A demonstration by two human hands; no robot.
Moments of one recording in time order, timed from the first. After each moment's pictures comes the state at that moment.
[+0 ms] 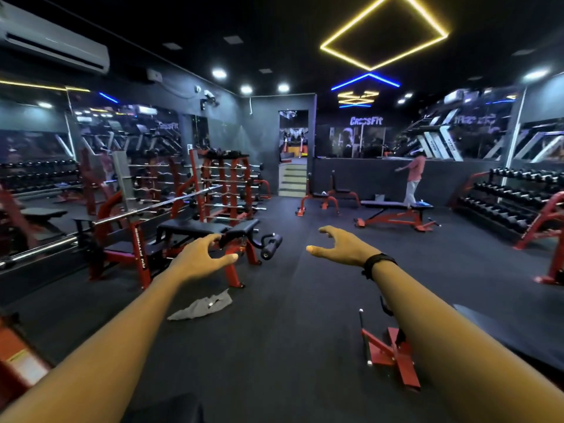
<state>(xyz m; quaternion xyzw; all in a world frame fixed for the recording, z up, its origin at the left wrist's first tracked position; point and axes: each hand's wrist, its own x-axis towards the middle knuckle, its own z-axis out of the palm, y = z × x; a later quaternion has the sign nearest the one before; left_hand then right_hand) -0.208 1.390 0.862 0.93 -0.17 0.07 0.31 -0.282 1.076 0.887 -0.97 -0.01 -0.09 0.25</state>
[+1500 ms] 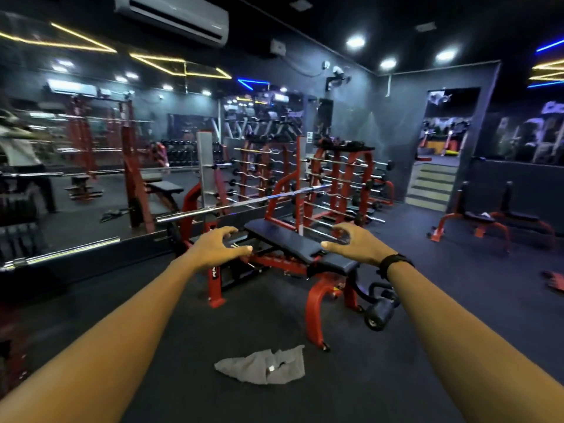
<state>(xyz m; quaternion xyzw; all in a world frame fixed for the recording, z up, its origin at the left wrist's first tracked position) 0.668 1.405 0.831 0.94 0.04 0.11 0.32 0.742 1.088 0.859 -0.94 -0.23 -0.02 0.25</state>
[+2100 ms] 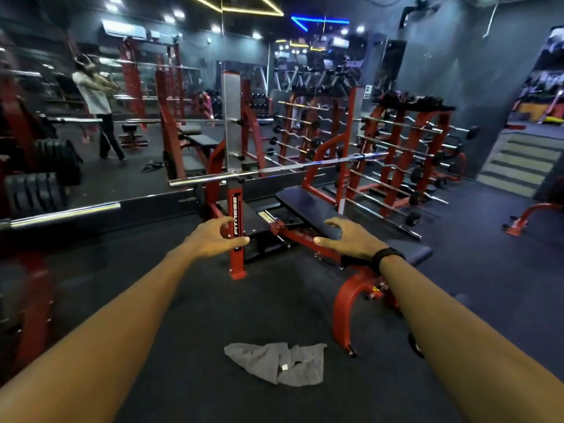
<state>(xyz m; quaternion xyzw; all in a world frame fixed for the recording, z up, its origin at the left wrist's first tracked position) 0.945 1.492 0.742 0.92 0.16 0.07 0.34 1.072 1.202 0.771 -0.92 -0.30 0.07 0.24</state>
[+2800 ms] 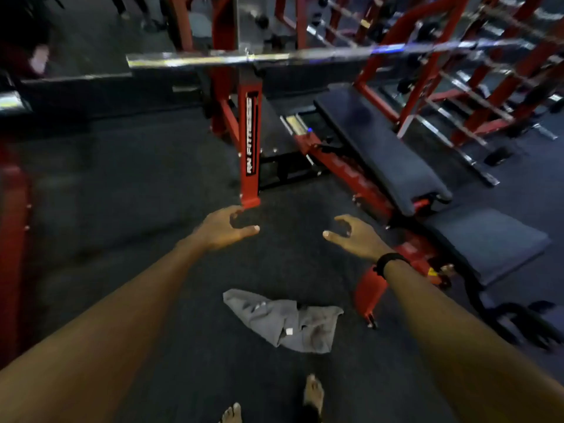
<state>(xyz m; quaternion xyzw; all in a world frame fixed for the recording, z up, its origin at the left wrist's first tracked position) 1.277 1.645 0.493 0.86 0.28 -0.08 0.42 1.444 1.394 0.495 -0.91 -0.23 0.27 0.23</state>
